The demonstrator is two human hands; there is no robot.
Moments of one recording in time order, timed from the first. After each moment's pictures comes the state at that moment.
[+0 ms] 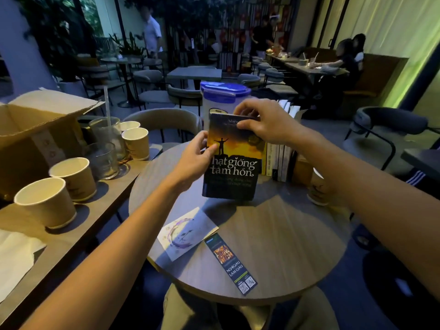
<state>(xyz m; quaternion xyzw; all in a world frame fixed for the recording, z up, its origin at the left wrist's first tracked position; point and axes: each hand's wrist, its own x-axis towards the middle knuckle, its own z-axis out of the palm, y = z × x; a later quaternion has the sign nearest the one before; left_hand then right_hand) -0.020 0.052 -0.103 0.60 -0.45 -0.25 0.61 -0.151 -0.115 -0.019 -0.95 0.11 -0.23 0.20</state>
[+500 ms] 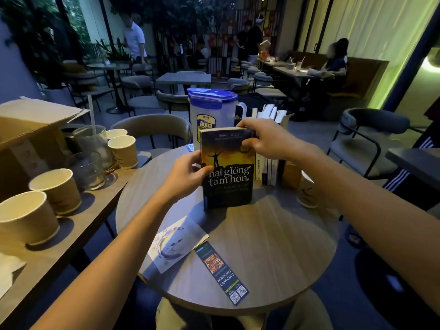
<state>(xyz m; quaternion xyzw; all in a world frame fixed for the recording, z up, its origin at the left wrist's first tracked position) -0.013 0.048 -0.123 0.65 -0.52 -0.18 0.52 -0.178 -0.124 -0.032 -0.95 0.17 -0.17 0.21</state>
